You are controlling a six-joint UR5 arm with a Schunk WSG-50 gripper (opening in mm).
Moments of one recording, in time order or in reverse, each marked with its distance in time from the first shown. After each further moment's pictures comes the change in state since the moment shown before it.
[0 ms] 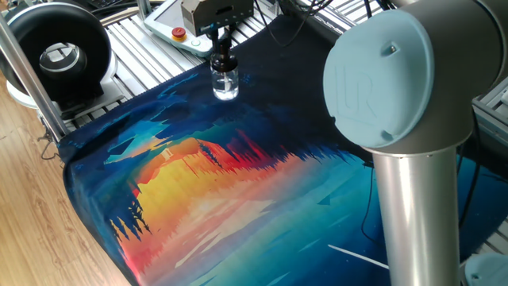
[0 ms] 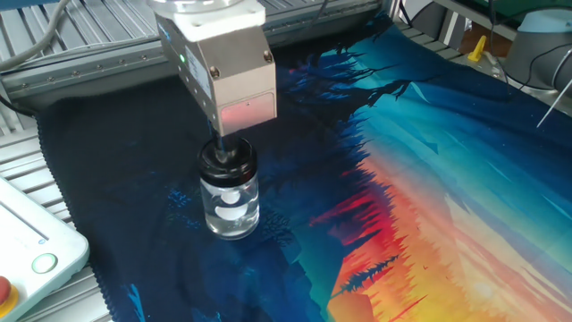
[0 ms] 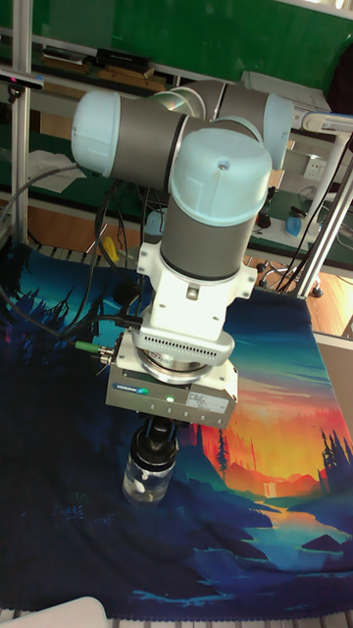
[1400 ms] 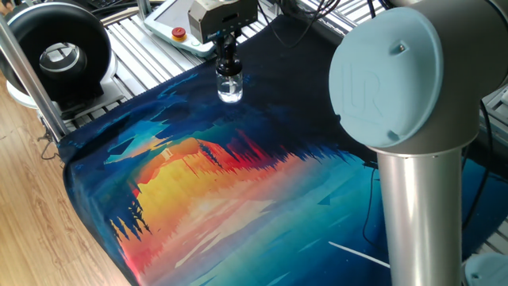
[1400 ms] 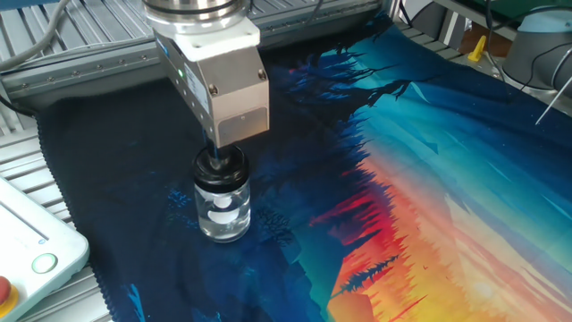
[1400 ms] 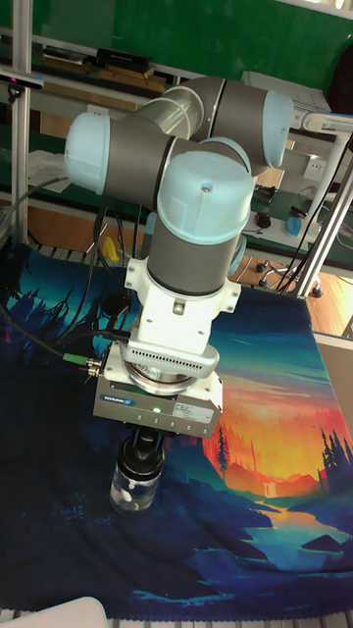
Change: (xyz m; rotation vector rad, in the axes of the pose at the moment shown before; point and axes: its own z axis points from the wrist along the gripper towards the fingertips) arm -0.007 -0.014 0.023 0.016 -0.024 -0.023
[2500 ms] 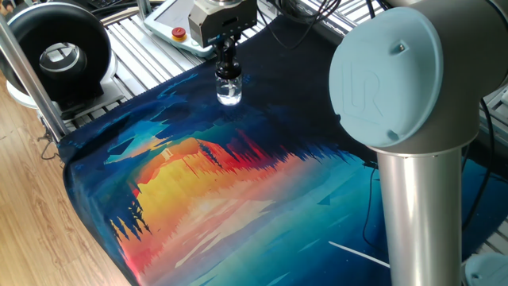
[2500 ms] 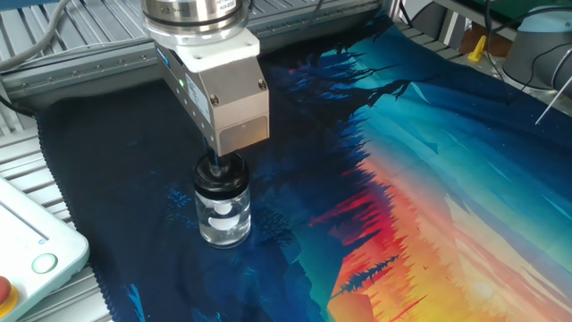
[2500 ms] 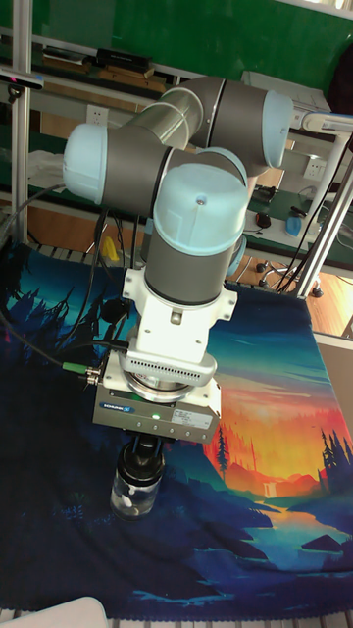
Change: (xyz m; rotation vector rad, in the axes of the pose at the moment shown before) arm -0.001 0.002 0.009 -0.008 0.001 -0.013
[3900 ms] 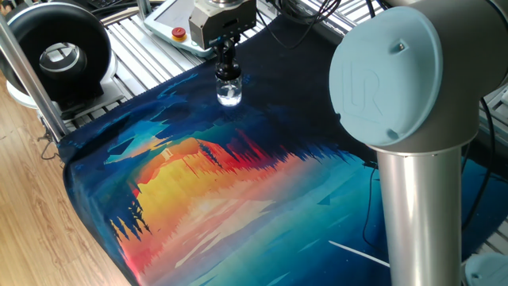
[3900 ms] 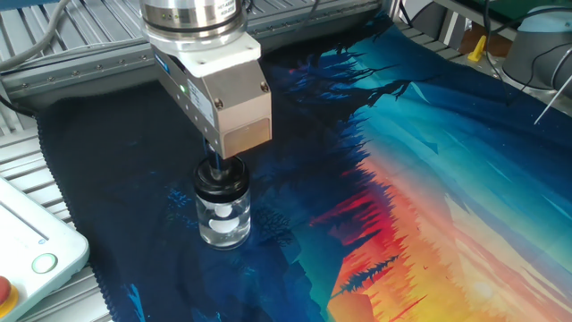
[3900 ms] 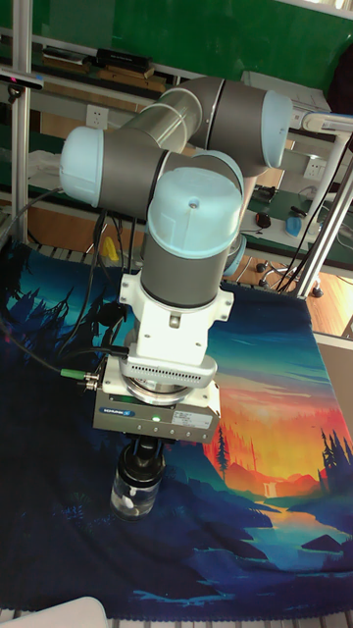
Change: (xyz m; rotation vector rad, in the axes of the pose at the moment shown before) arm -0.001 0.001 0.003 -0.014 -0.002 -0.042
